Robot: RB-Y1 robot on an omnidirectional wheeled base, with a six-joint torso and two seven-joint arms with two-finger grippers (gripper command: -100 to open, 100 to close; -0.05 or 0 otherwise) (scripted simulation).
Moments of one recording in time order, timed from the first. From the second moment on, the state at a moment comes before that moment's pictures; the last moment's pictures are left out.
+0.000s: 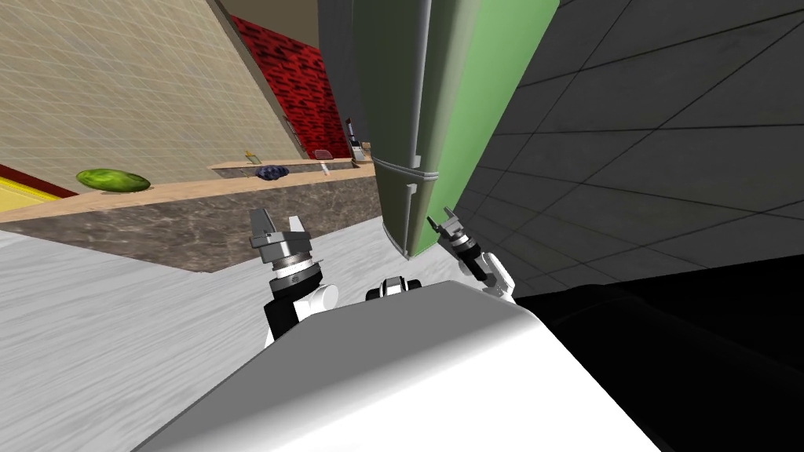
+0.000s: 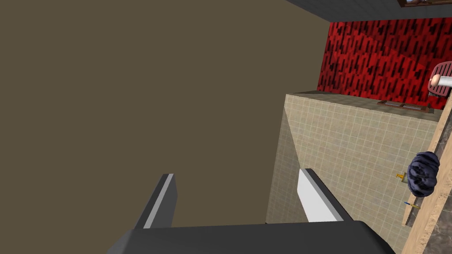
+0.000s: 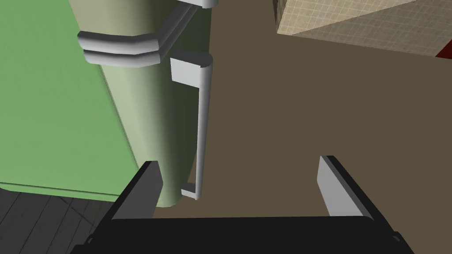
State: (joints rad) left arm 0.47 -0.04 -0.03 -2.33 0.12 -0.46 -0.17; right arm 0.44 -0.38 -0.16 -2.20 0.64 -0.46 0.54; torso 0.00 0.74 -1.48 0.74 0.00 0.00
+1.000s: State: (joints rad) left arm 0.47 -0.04 -0.03 -2.33 0.12 -0.46 -0.17; right arm 0.42 -0.53 -0.23 -2.16 0.86 -0.42 0.78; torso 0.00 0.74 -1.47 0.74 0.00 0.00
